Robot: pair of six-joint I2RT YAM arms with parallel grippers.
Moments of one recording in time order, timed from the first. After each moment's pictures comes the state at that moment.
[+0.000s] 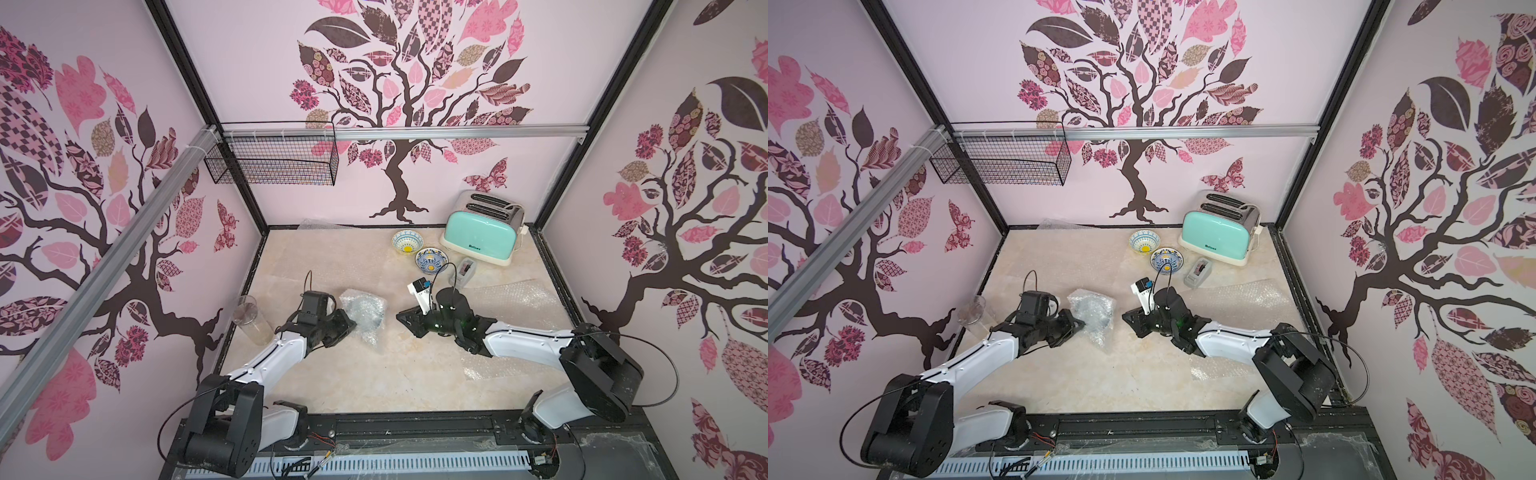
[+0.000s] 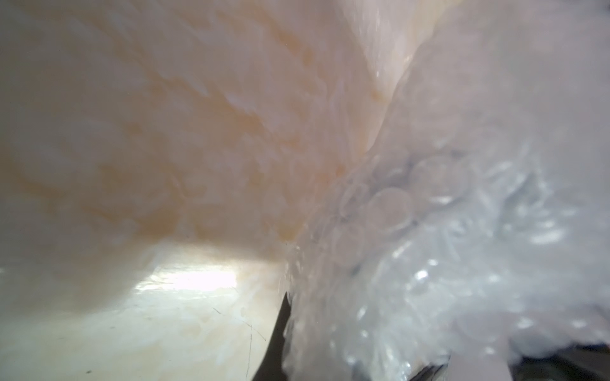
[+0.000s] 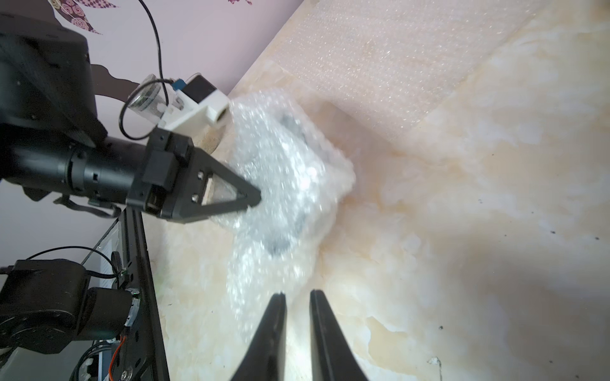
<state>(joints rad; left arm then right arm) -0.18 1.24 0.59 -0.27 0.39 -0.83 0.77 1.50 0.70 0.37 -0.31 0.43</state>
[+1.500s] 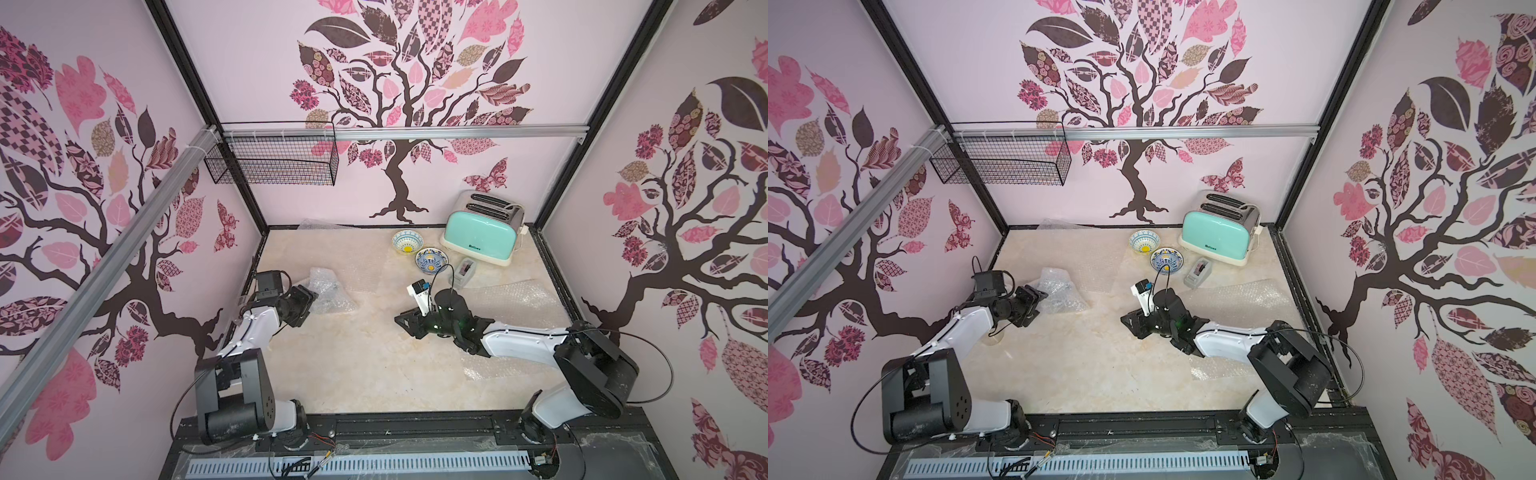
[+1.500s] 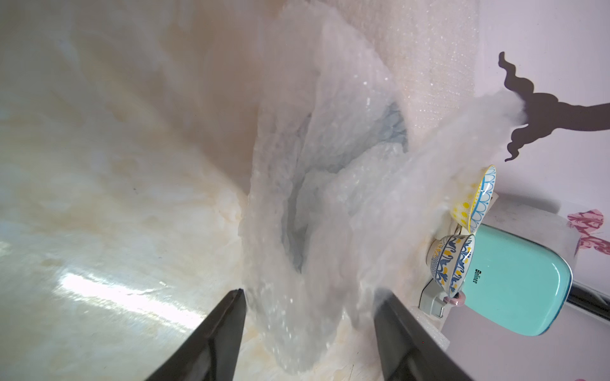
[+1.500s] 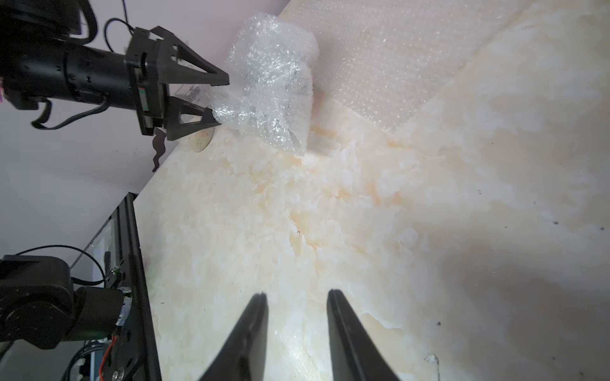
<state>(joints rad) 0.20 1.34 0.81 -0.43 0.39 -0.83 0.77 1.53 0.69 0.37 -0.30 0.43</state>
